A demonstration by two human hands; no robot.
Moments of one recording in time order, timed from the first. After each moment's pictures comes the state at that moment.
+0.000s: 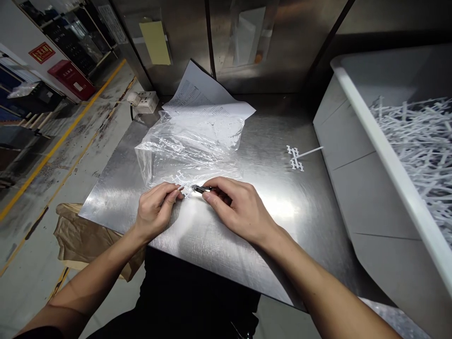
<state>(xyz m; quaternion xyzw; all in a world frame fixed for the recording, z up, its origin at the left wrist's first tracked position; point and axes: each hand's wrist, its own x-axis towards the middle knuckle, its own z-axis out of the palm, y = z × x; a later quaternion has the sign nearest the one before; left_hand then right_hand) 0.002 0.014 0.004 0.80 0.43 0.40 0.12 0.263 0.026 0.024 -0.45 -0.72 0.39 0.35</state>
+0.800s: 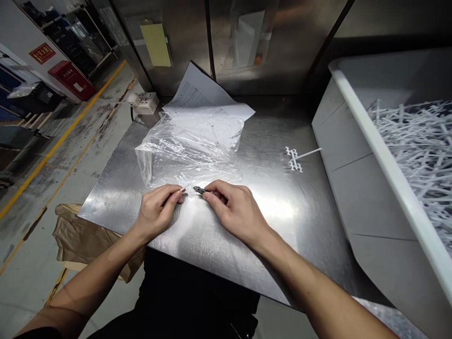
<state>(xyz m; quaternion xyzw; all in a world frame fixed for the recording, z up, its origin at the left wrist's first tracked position) 0.002 0.013 0.001 0.80 0.45 0.37 0.15 0.255 0.023 0.012 -0.50 -0.69 0.42 0.33</state>
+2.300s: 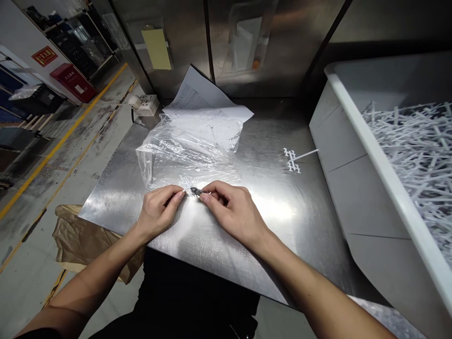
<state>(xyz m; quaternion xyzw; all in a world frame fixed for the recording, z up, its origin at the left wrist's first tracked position) 0.003 0.015 0.000 0.80 0.48 0.34 0.13 0.254 0.020 0.019 -0.49 -0.65 0.47 0.35</state>
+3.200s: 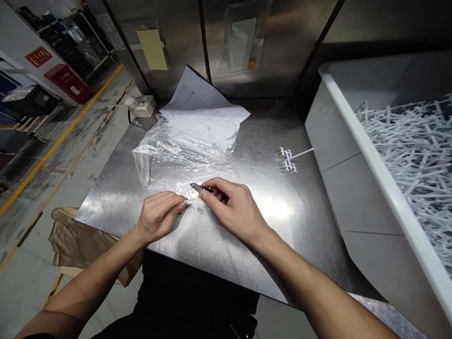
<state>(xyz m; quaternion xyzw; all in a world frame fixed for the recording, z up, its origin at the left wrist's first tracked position) 0.004 0.015 -0.001 0.86 0.34 0.37 0.08 0.255 0.022 0.020 -0.50 -0.63 0.47 0.37</state>
